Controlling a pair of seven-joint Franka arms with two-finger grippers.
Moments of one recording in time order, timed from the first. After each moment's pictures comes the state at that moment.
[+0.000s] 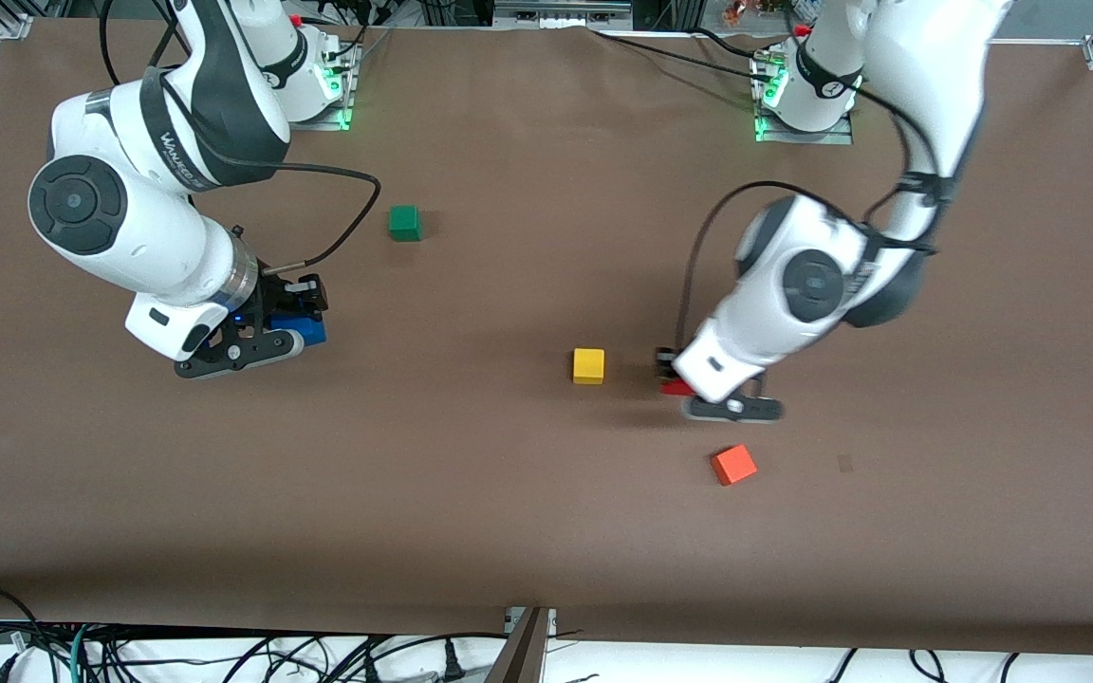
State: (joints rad) left arm -0.23 0.60 -0.29 -1.54 -0.01 2.17 -0.48; right arm 0.38 0.35 -0.09 -1.47 0.08 1.72 0.03
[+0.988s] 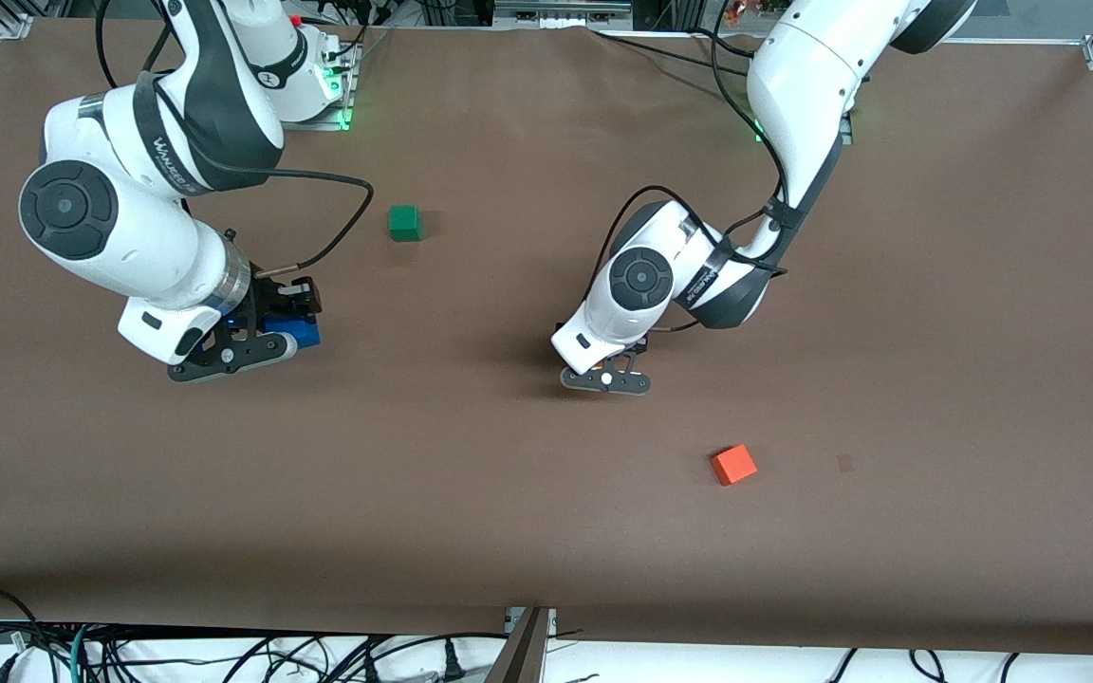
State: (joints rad) left arm -0.44 0.76 -0.24 -1.43 0.03 2.18 -0.58; right arm 0.38 0.35 -0.10 -1.47 0.08 1.72 0.01
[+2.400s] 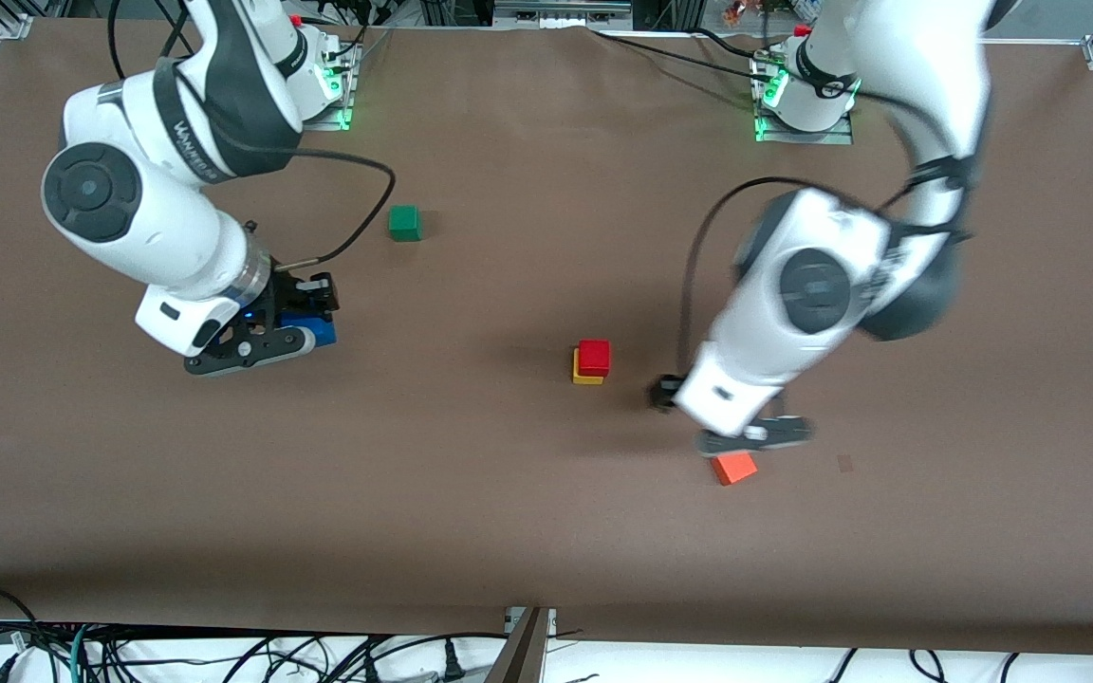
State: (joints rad) left arm -0.25 0.64 -0.14 -1.12 0.04 1.82 -0.61; right arm 0.42 0.35 -0.09 -1.44 0.08 1.73 0.12
